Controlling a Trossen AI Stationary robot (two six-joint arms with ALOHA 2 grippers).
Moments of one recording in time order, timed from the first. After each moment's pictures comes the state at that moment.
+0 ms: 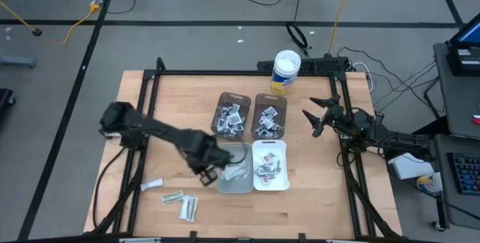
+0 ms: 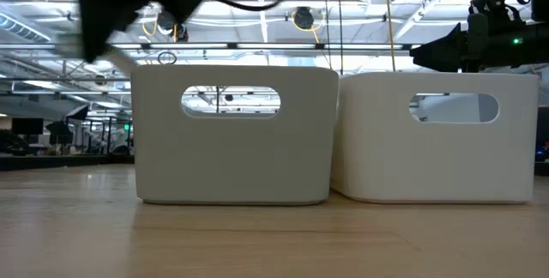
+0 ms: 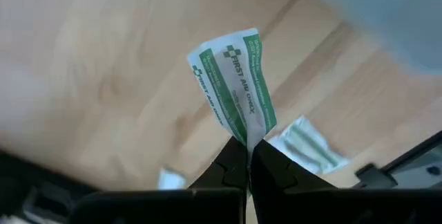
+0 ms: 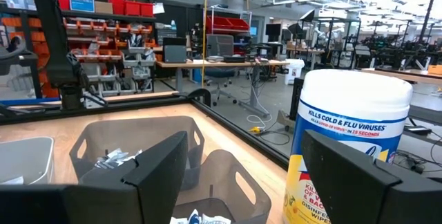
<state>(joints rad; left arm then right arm) -0.30 1.77 1.47 -1.37 0.21 -0.97 -0.19 0.04 0.02 0.13 0.34 -0.07</state>
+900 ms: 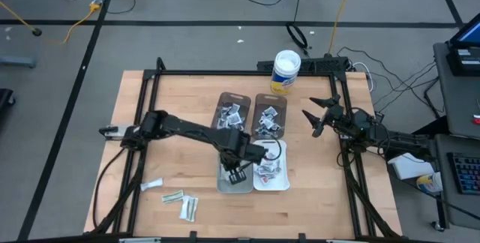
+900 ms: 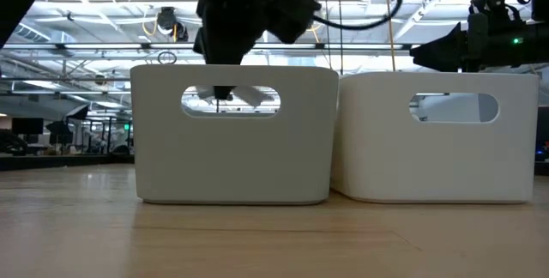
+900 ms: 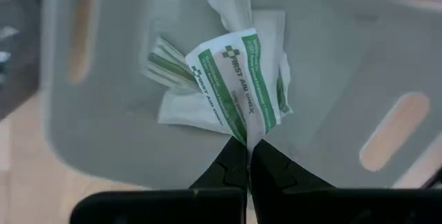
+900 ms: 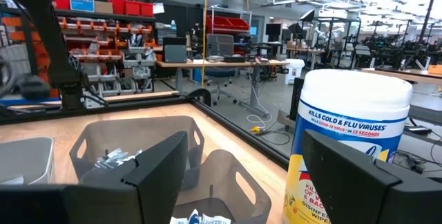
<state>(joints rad) -0.18 2.17 1.97 -1.40 0.15 -0.58 -0.19 0.04 0.02 0.13 0.34 -0.07</state>
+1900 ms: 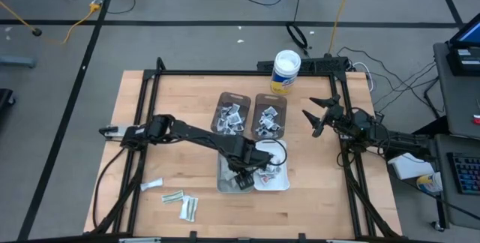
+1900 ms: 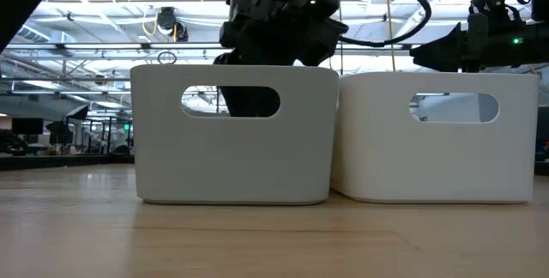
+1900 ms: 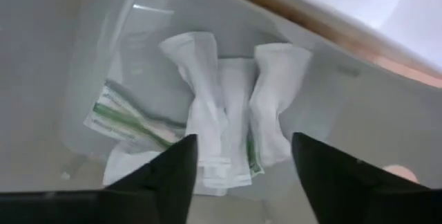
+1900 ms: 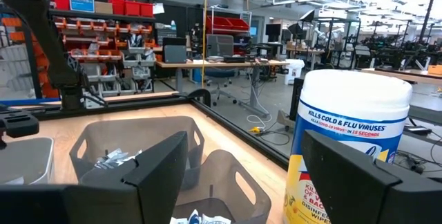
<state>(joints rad) -0.20 2.26 1.97 -1.23 0.15 -0.64 -0.19 0.04 0.02 0.13 0.34 -0.07</state>
